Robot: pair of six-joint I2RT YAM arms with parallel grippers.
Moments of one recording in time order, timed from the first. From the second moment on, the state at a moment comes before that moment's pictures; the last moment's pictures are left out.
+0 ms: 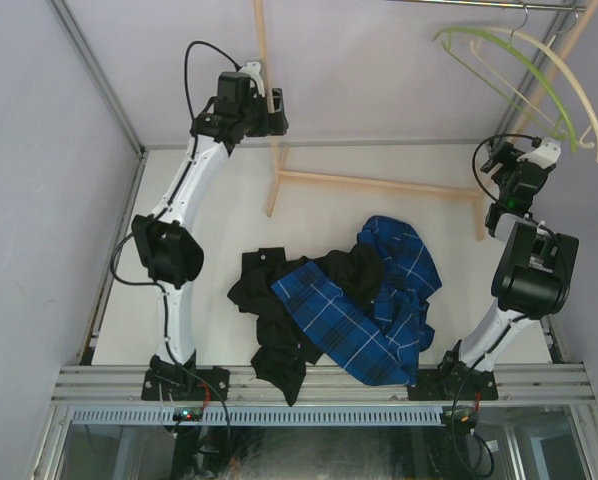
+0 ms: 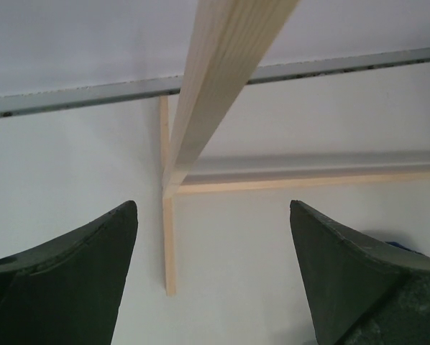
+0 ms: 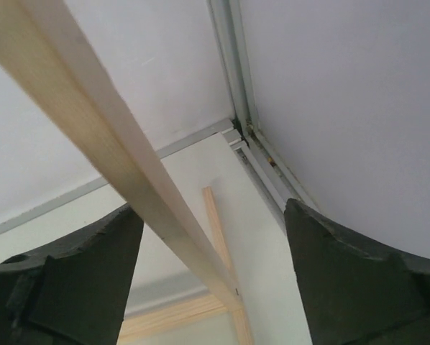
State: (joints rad) left arm -0.32 2.17 2.34 -0.64 0.04 -0.24; right arm -0.37 1.82 1.04 0.72 0.03 0.22
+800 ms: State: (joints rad) left arm -0.31 1.40 1.52 -0.57 -0.14 -0.31; right arm -0.32 1.38 0.63 0.66 0.02 0.37
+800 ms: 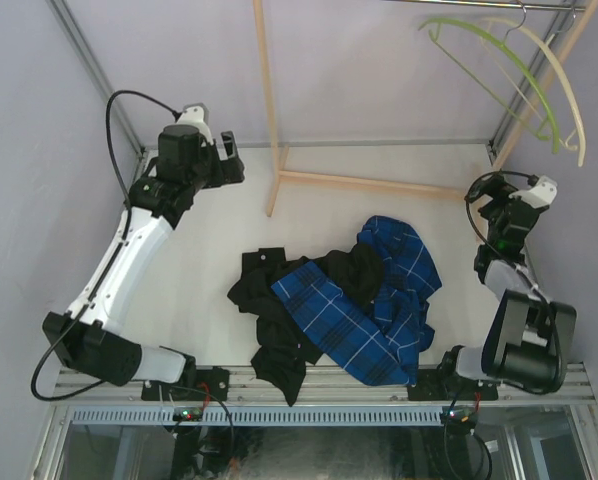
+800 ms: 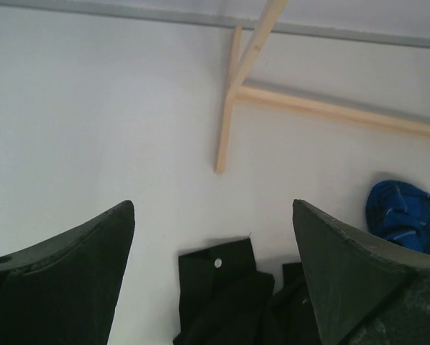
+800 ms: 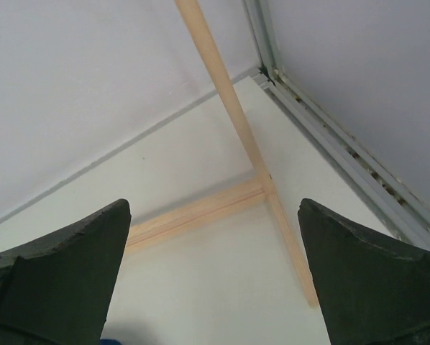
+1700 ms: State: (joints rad) left arm -0.10 0.85 0.95 -0.62 0.01 -0.41; right arm 0.32 0.65 0.60 -0.73 0.13 0.73
